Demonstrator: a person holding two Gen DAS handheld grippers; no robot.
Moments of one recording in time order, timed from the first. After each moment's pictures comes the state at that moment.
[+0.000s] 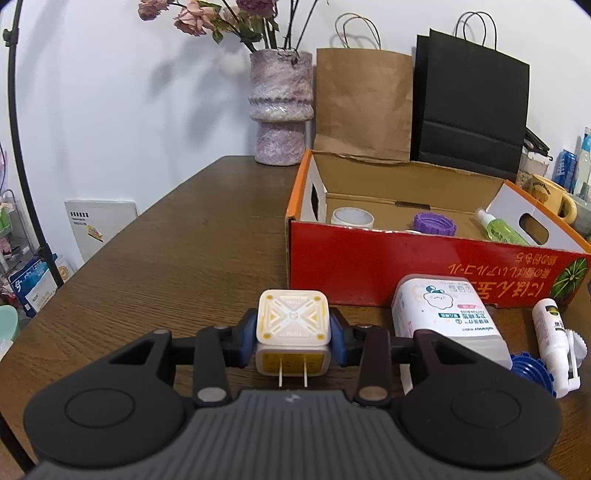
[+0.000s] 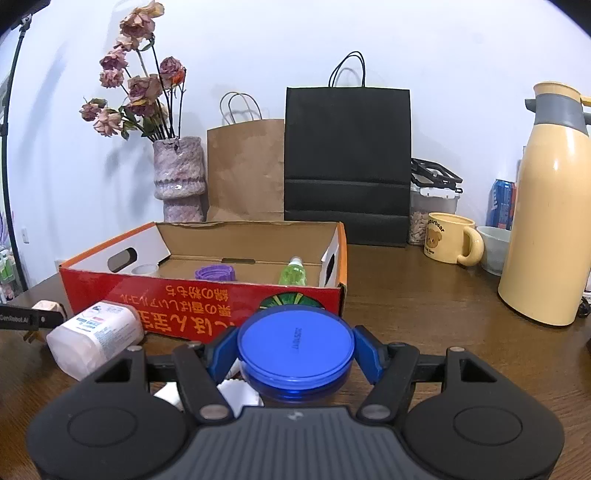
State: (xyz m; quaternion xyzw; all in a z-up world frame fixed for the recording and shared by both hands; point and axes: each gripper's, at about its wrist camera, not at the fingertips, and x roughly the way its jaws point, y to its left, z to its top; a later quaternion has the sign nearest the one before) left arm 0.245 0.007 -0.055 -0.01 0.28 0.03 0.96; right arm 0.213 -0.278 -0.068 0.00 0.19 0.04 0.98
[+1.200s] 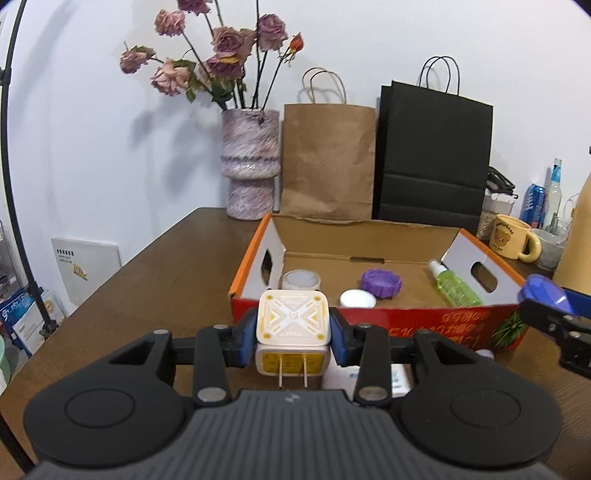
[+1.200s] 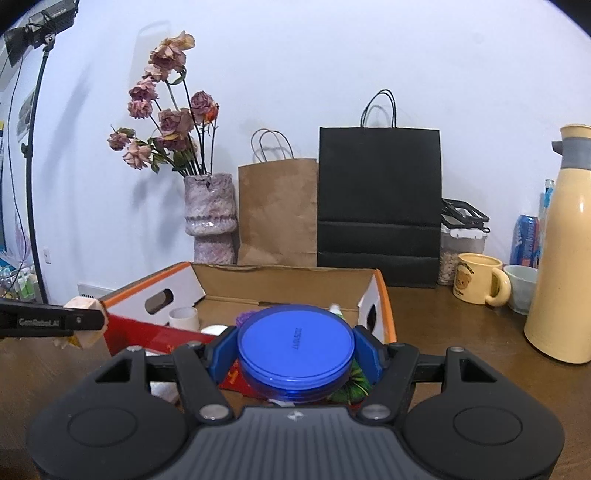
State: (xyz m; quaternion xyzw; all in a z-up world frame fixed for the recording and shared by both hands) left arm 0.227 -0.030 -0.005 -0.01 0.22 0.00 0.98; right arm 0.213 -0.251 -0.037 0.01 0.14 0.08 0.99
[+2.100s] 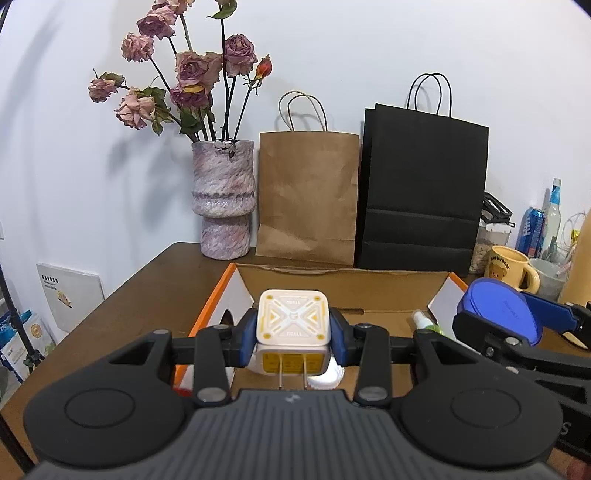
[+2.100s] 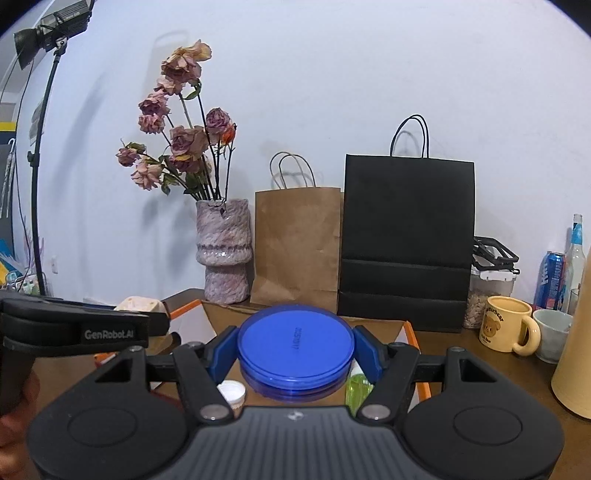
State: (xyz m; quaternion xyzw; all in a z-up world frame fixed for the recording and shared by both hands) left arm 0.286 -0.067 0.022 -0.01 0.19 -0.01 0.98; right arm 0.266 -0.225 -0.006 -0.01 0.11 0.10 0.99
